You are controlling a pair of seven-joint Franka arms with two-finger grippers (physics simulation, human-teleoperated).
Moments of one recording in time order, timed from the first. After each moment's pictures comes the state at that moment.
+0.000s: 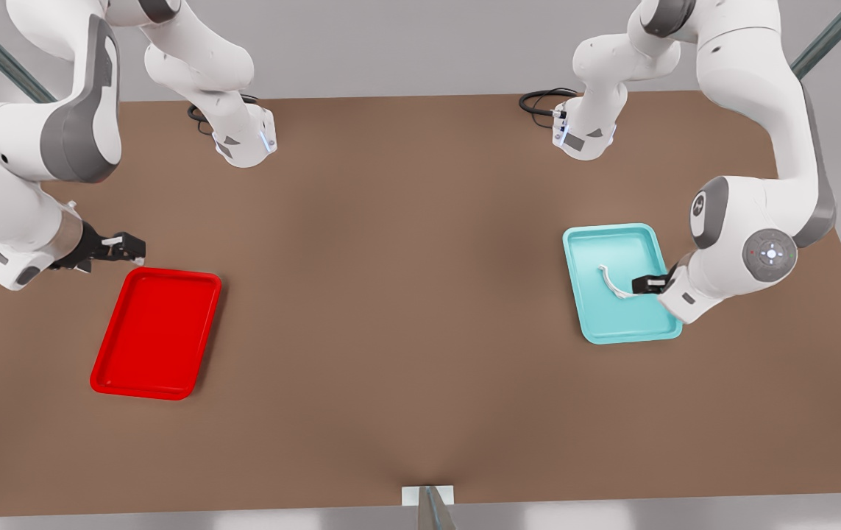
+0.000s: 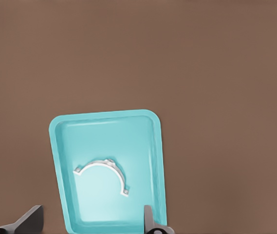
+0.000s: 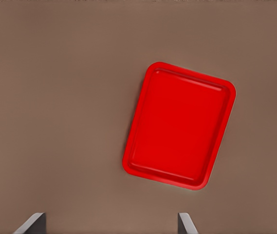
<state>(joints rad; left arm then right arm) 0.07 0.31 -0.18 -1.54 0.11 1.66 -0.11 -0.09 0.16 0.11 -1.41 -0.06 1.46 -0.13</state>
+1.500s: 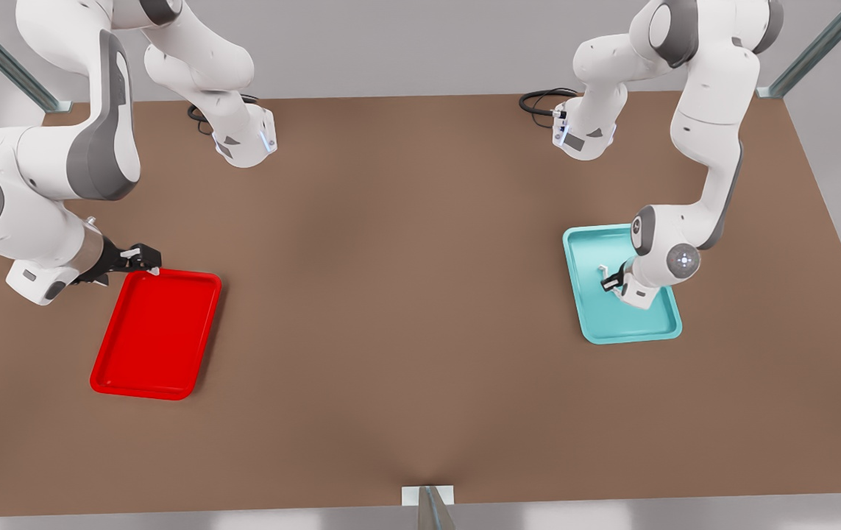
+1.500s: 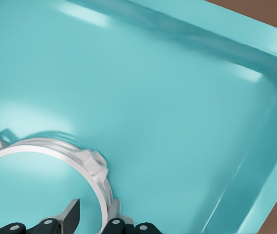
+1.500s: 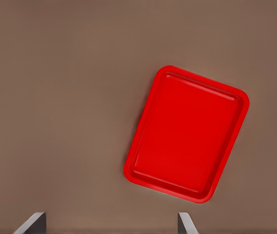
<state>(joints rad) 0.12 0.39 -0.11 -2.28 0.04 2.43 -0.43 -0.08 0.17 0.11 -1.48 -0.05 1.53 -0.18</state>
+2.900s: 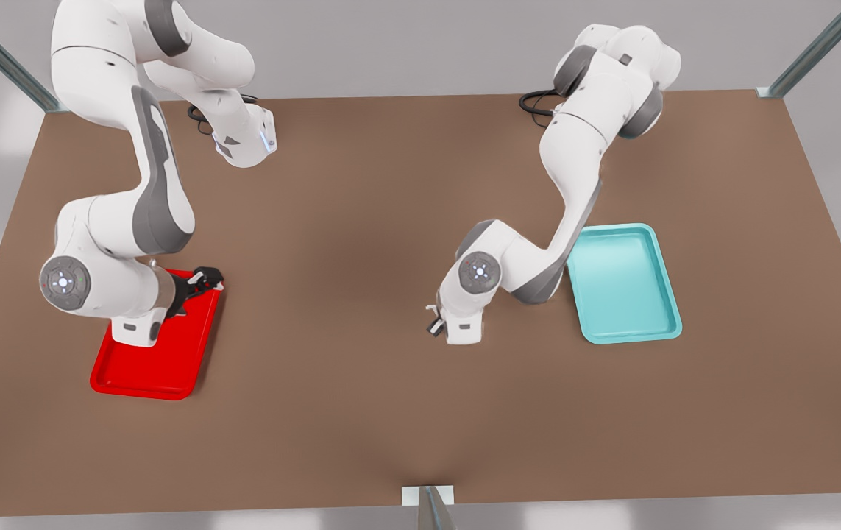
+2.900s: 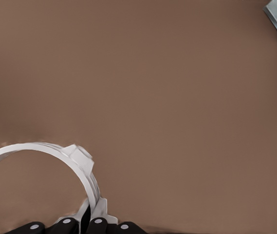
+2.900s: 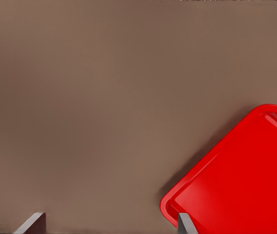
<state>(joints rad) -0.49 0.86 -0.24 -1.06 0.05 1.96 -1.60 0.01 0.36 0.11 -1.45 0.08 1.56 -0.48</state>
